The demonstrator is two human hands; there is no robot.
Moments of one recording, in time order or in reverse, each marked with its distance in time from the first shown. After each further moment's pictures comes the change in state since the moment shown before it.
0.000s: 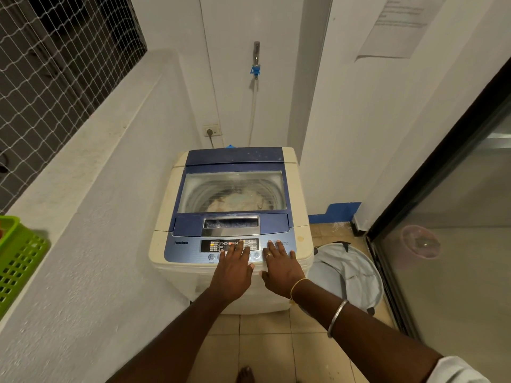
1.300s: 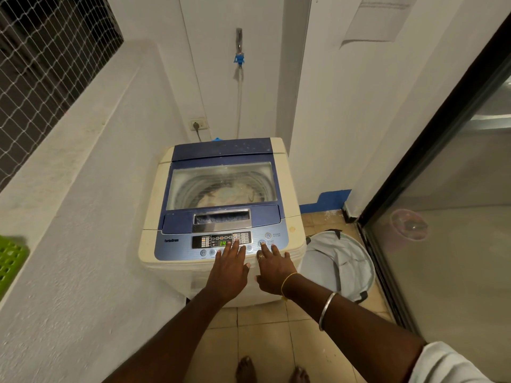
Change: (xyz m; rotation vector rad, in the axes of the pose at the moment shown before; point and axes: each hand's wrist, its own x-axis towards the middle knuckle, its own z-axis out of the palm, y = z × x) left_hand -0.004 0.005 0.014 0.026 -0.038 0.037; right_hand -0.006 -0.001 0.017 -0.036 -0.118 0.019
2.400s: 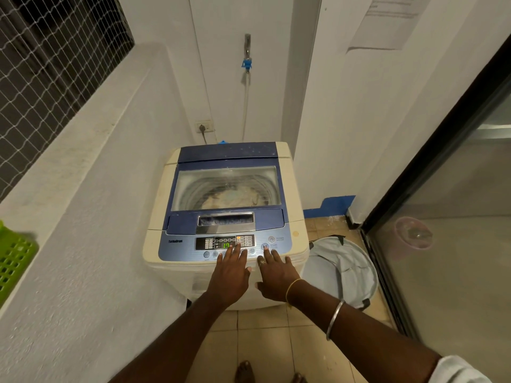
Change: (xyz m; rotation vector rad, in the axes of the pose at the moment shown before) left_hand -0.006 -0.002 0.000 0.004 0.010 -0.003; right_hand -0.004 -0.002 0.001 -0.038 0.005 -0.041
